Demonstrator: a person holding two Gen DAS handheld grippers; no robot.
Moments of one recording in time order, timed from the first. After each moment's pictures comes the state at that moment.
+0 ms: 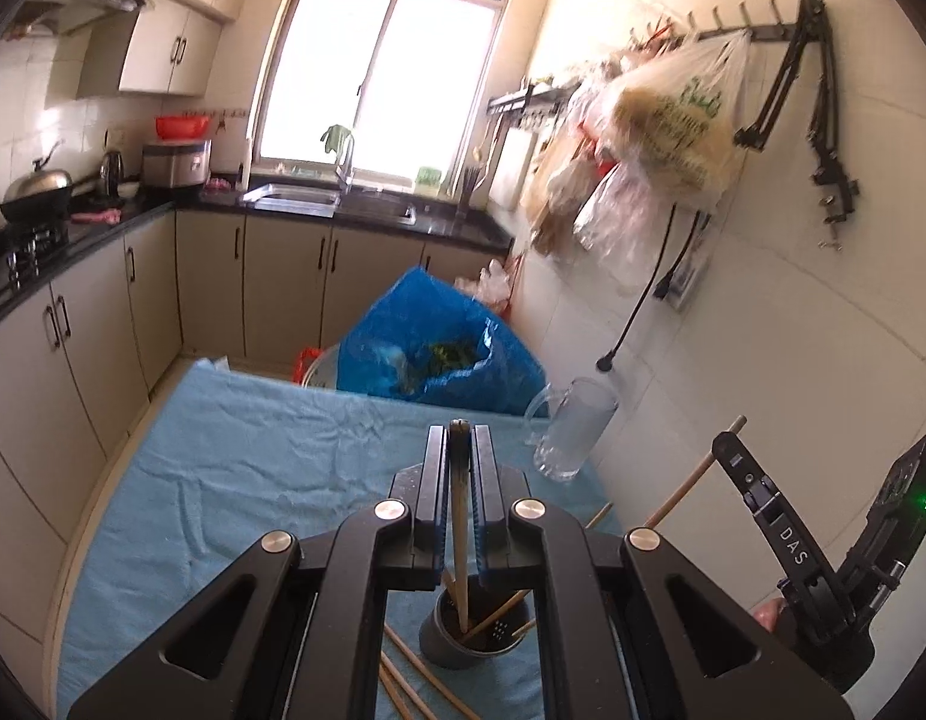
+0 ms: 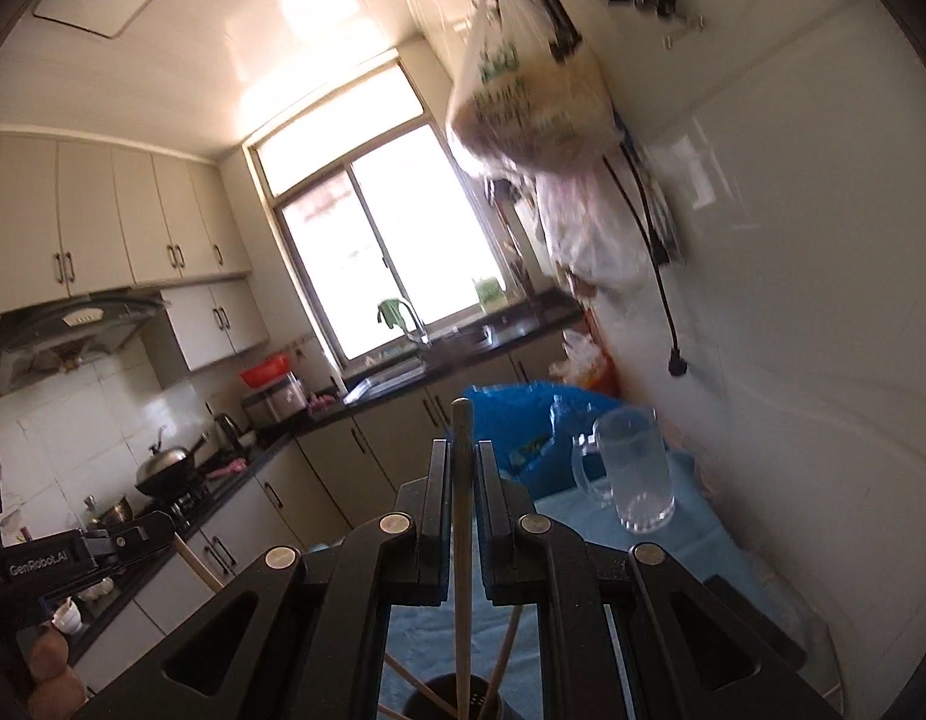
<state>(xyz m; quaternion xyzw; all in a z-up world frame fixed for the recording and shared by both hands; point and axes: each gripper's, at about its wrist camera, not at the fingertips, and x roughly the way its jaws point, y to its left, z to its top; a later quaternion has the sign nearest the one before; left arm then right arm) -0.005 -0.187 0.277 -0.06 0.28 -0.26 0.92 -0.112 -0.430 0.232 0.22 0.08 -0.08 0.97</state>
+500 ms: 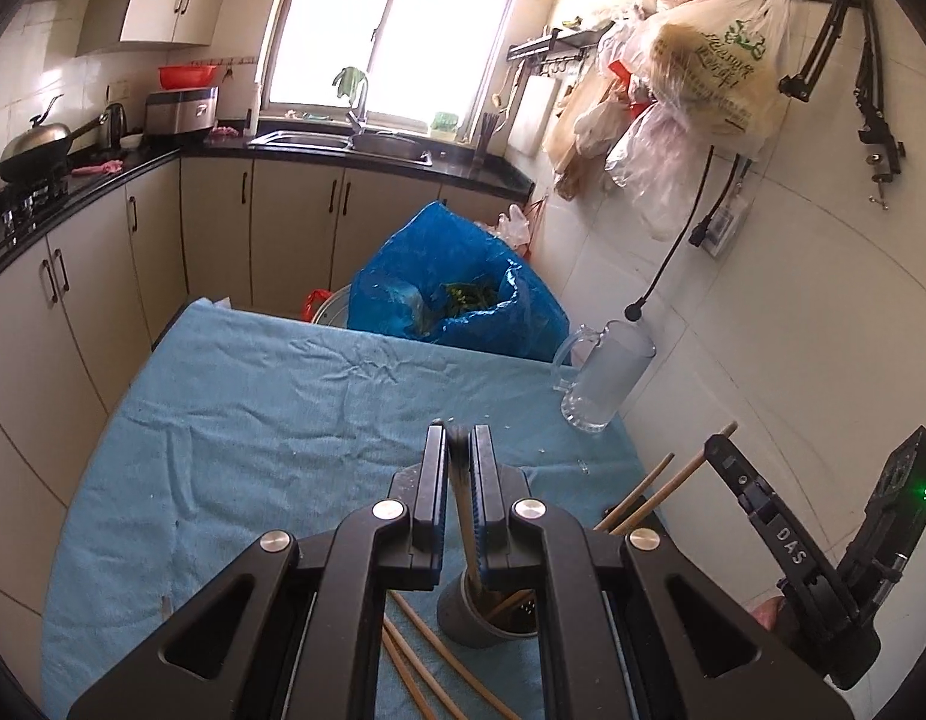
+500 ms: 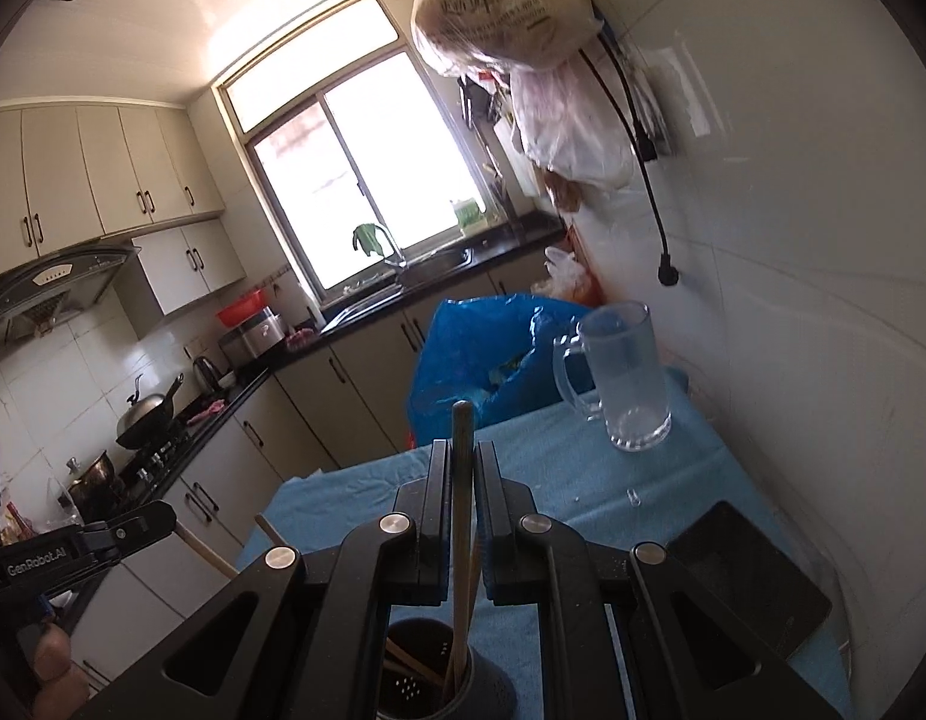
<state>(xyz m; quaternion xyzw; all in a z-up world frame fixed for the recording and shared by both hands) 0.021 -0.190 0.227 -0.05 0.33 -0.25 0.91 -0.078 -0.438 0.181 0.24 0.17 -0.08 0.95</state>
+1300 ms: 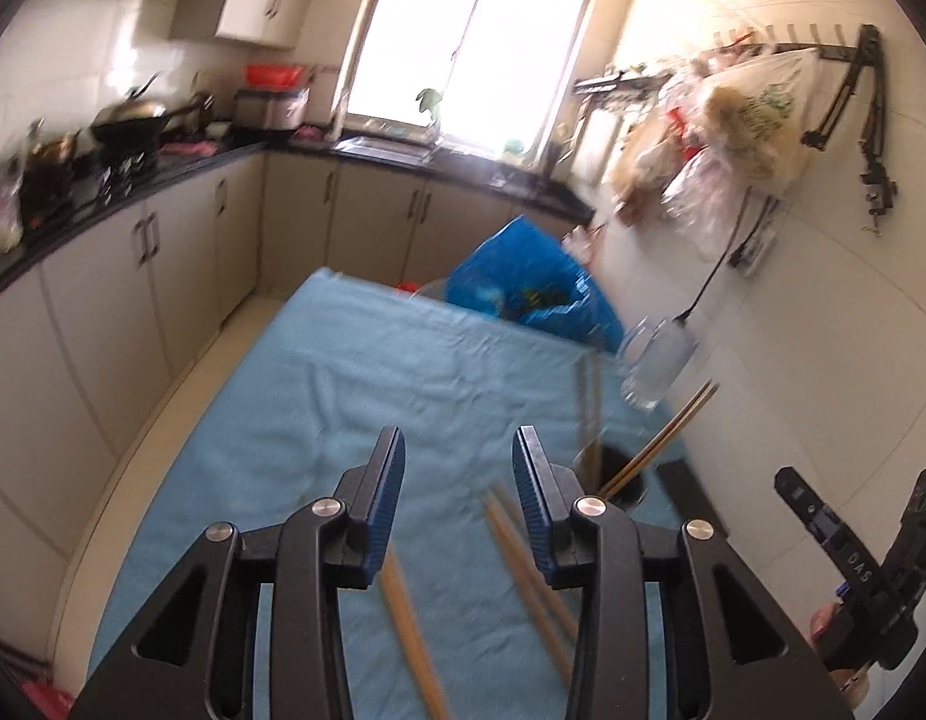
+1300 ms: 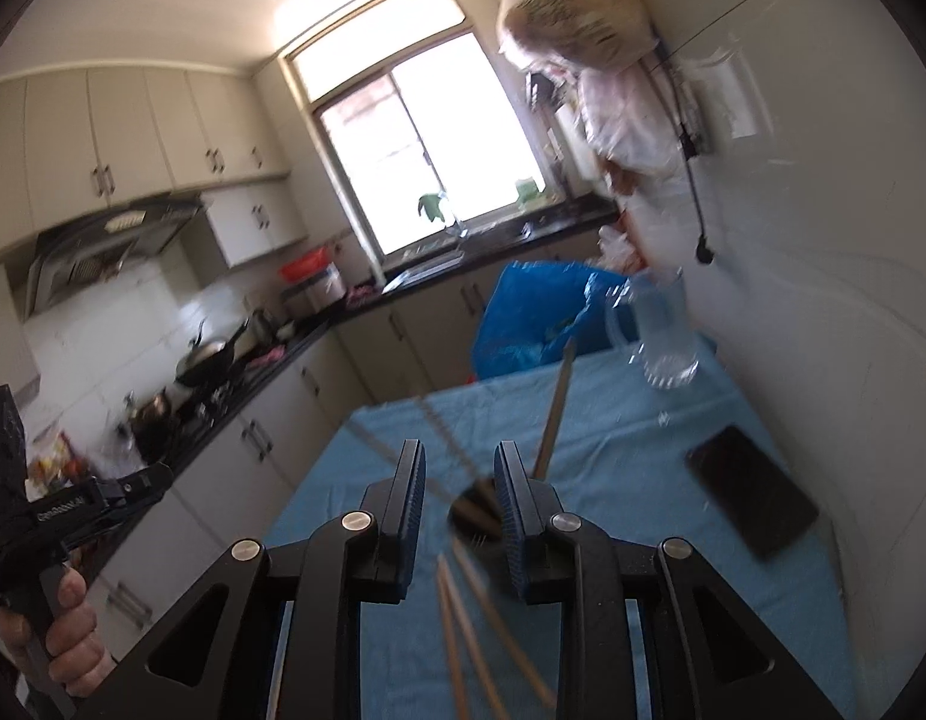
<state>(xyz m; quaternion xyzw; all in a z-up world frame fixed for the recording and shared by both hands) -0.079 -0.043 0.212 -0.09 0.33 -0.18 0.92 -0.180 -0.362 0.186 0.21 0.19 0.00 0.96</state>
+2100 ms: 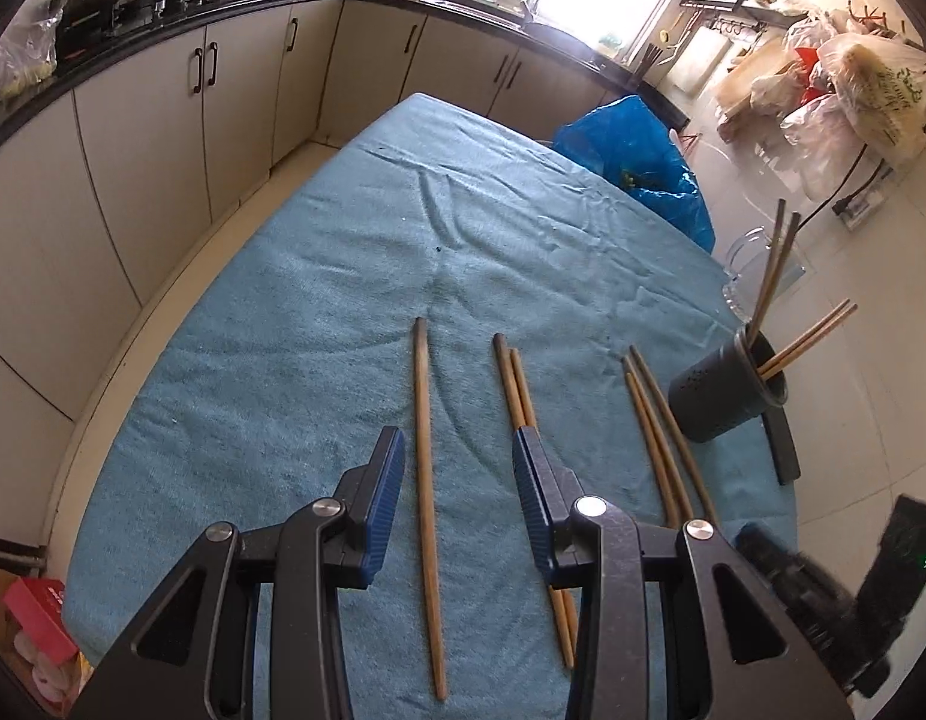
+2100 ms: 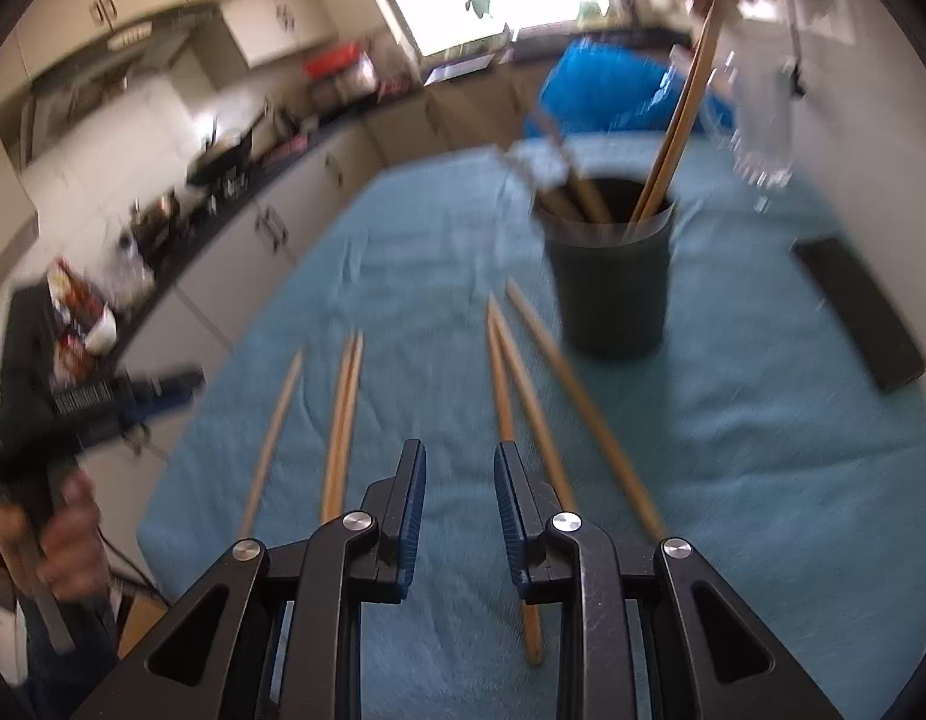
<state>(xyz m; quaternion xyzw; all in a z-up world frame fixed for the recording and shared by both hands) -0.043 0.017 0.088 -0.12 0.48 -0.13 0.86 -0.132 -0.289 0.062 0.16 0.42 0.08 0.89</state>
